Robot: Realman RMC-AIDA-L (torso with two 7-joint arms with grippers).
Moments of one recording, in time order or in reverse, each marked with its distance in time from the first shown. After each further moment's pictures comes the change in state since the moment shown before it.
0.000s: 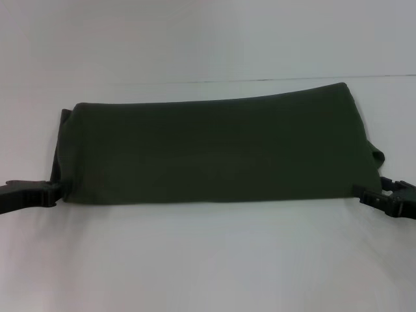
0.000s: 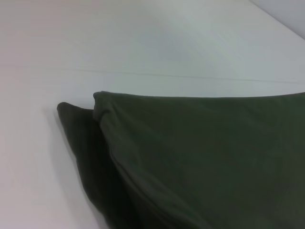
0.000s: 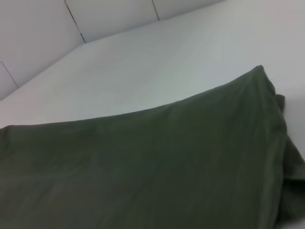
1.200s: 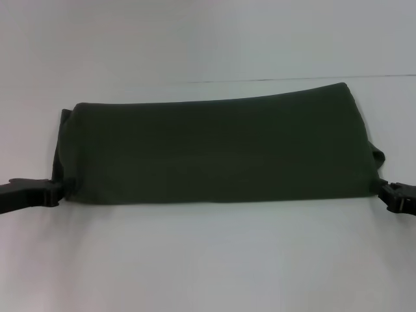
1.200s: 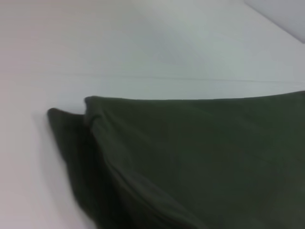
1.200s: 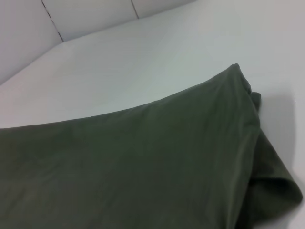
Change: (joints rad) left arm -0.003 -0.001 0.000 0.001 -0.006 0.013 0.025; right arm 0.011 0.006 0.001 0.001 0.002 0.069 0.023
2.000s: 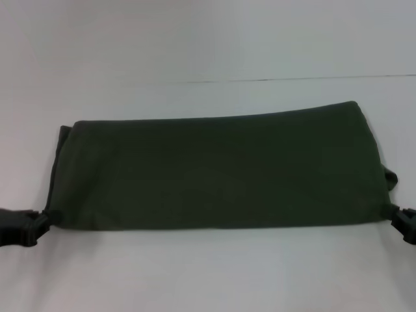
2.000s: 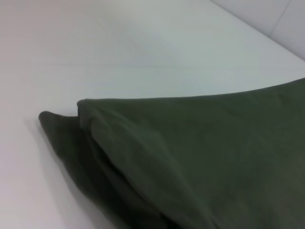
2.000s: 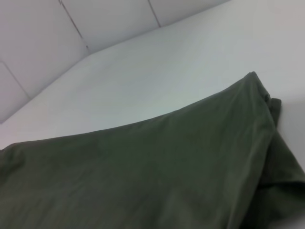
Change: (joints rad) left arm 0.109 0.000 -0.076 0.063 -0.018 0.210 0.150; right arm -0.117 0.000 0.036 -0.034 0.002 -0.211 -0.031
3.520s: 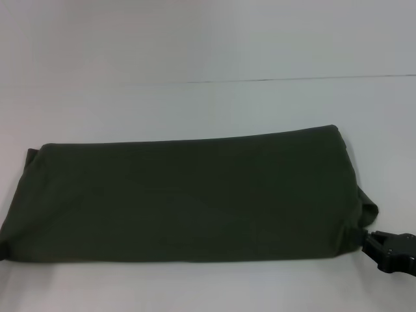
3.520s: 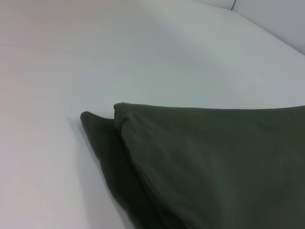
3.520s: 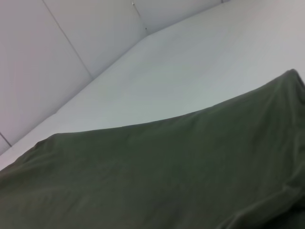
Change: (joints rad) left arm 0.117 0.003 -0.198 0.053 0.013 0.111 0.117; right arm -0.012 0.008 -0.066 0.069 -0.005 -0.091 -0.061
